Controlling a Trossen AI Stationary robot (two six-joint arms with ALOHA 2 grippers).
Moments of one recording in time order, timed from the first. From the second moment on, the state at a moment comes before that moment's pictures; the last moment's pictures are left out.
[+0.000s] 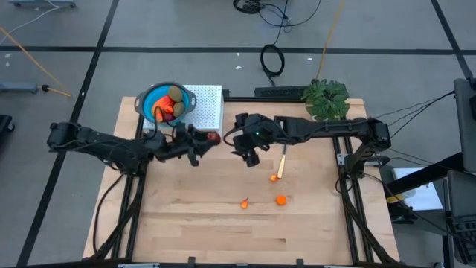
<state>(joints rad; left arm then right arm) -0.04 1.08 0.47 0.78 -0.28 -0.46 -0.06 1.70 1.49 -0.39 0.03 -0.55</state>
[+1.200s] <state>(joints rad) 0.53 0.71 0.68 -0.15 -0.45 -0.25 -0.24 1.45 1.40 -0.59 -0.24 -0.35</state>
